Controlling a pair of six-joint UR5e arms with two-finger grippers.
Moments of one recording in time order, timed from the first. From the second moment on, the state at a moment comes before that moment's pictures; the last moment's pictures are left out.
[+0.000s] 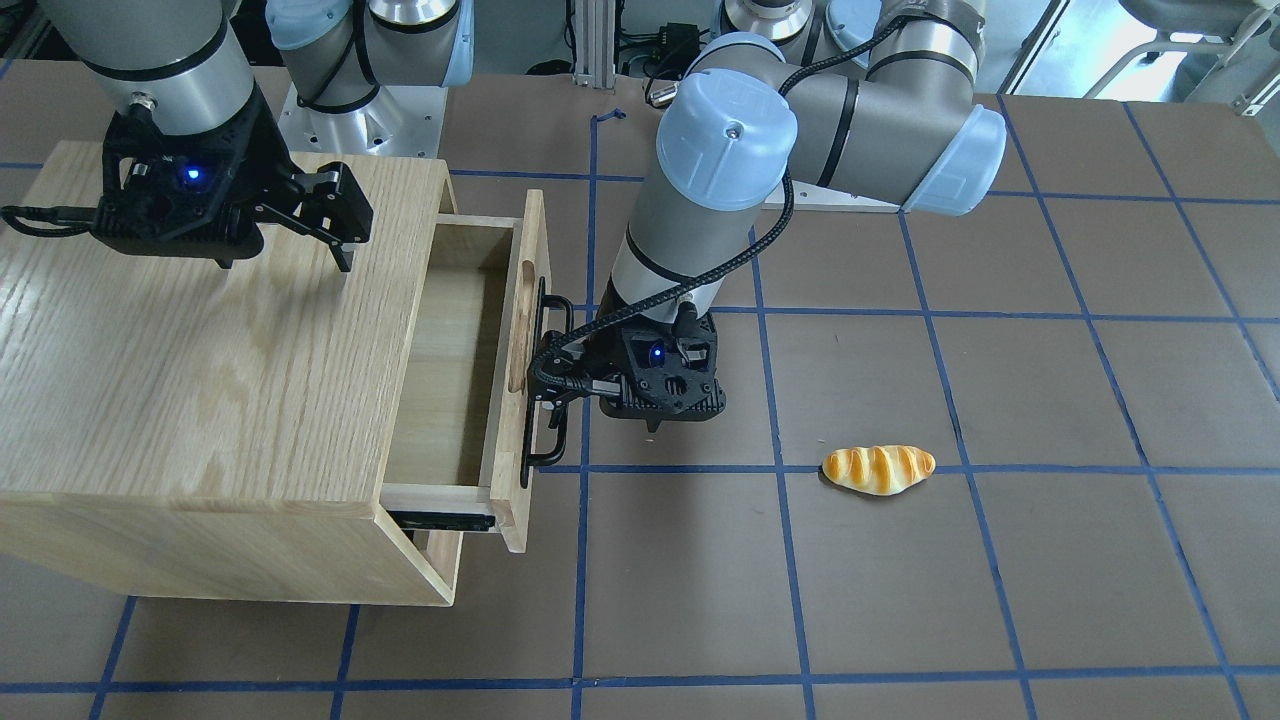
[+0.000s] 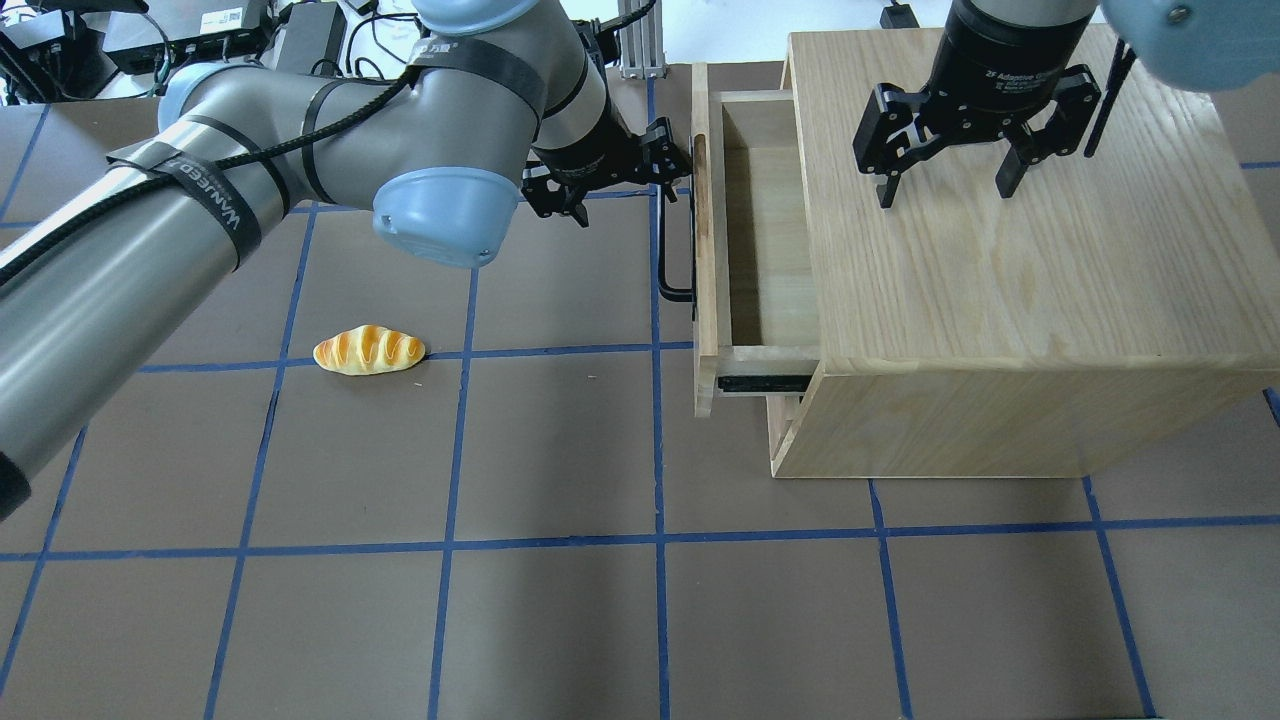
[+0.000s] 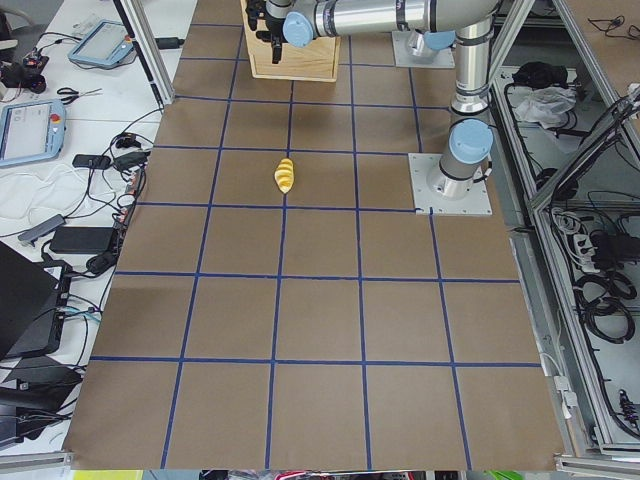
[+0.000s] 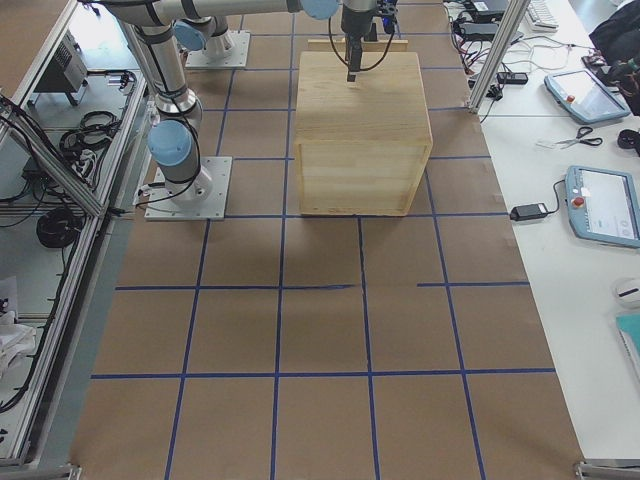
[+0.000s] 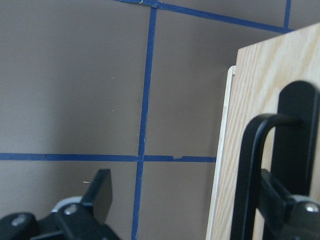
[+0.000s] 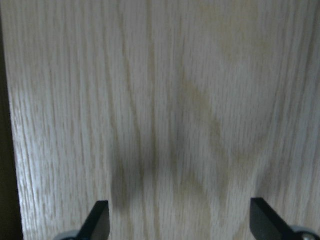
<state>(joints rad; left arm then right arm) -1.85 -1.90 -1.53 -1.05 1.40 -0.41 1.60 -1.49 1.43 -1.47 -1.61 0.02</state>
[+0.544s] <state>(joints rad) -1.85 -1.90 -1.53 -1.05 1.41 -0.39 1.60 -1.49 1.43 -1.47 -1.61 0.02</state>
